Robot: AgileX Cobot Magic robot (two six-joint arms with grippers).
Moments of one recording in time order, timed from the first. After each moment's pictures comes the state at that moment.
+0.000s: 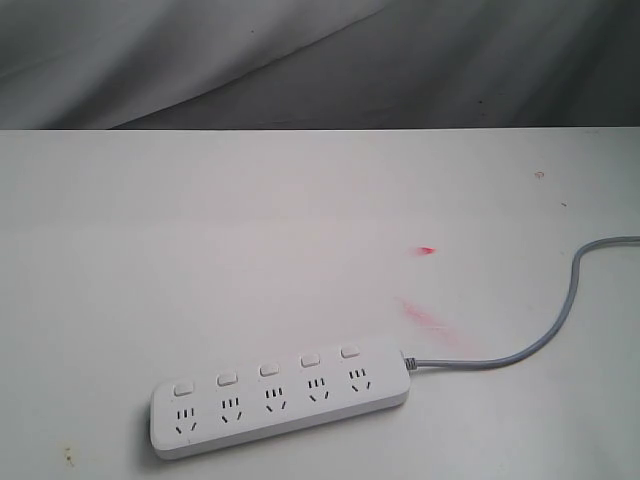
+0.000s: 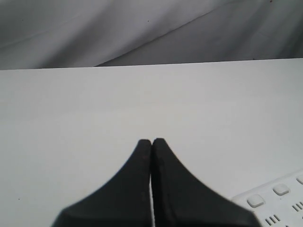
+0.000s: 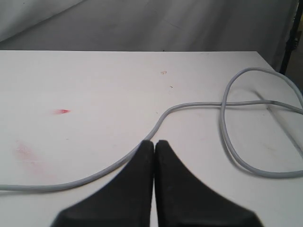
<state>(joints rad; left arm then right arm) -0.06 0.00 0.00 0.01 0.32 -0.03 -0.05 0.00 -0.01 0.01 0.37 -0.03</state>
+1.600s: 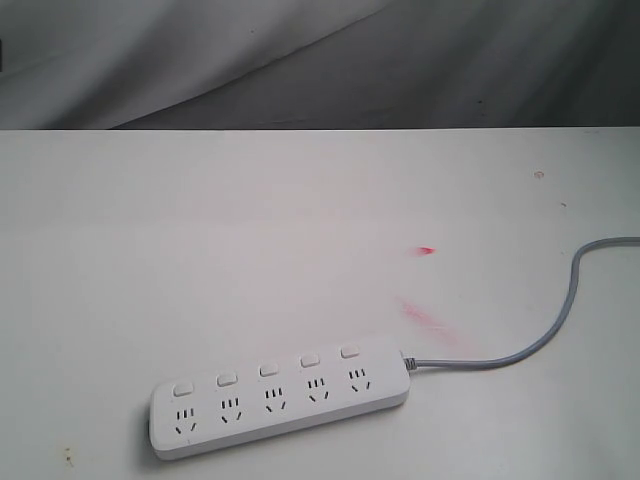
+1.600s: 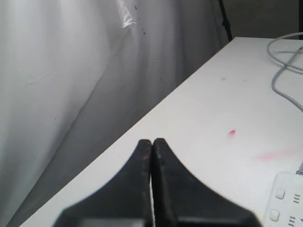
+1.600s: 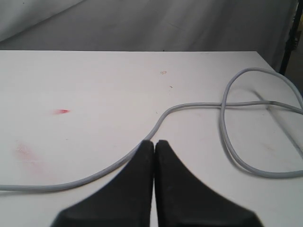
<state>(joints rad) -0.03 0.81 -0.85 -0.88 0.63 1.28 -0.05 0.00 -0.01 0.01 0.37 -0.03</state>
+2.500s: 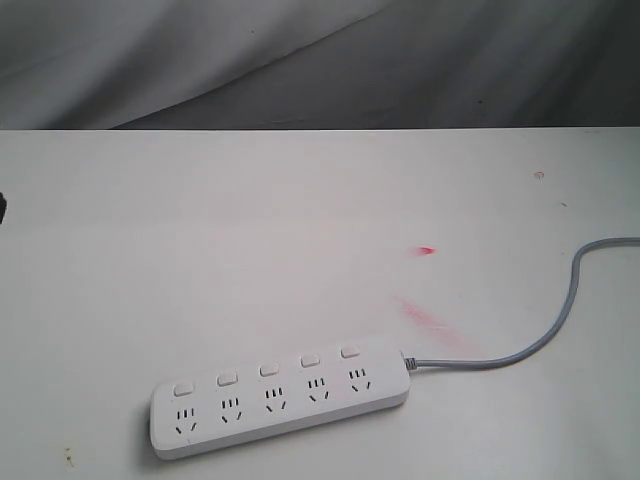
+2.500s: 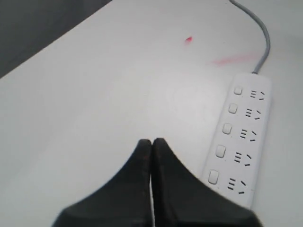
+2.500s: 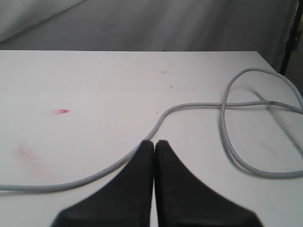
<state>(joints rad) 0.55 1.12 -0.78 -1.04 1.21 1.74 -0.05 0.00 -0.01 0.01 0.37 -0.03</state>
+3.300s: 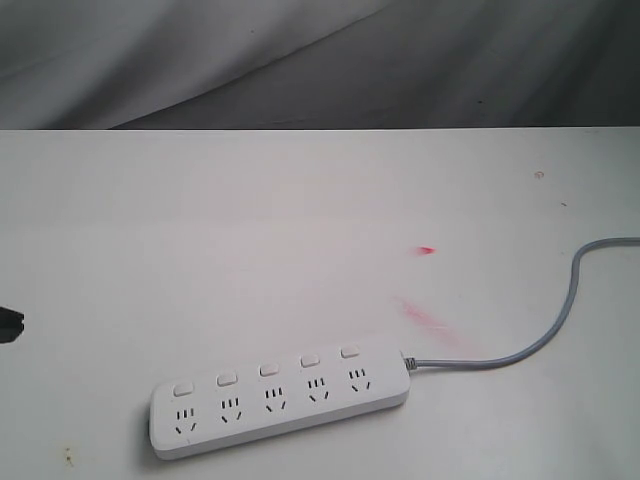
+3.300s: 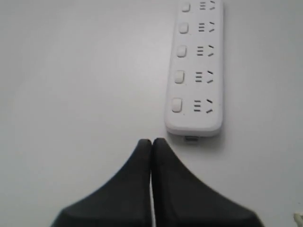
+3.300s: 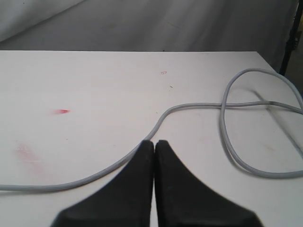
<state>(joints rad) 0.55 1.14 -0.62 -0.88 1.22 2.08 -0.05 0.00 -0.01 0.01 0.37 -0.03</state>
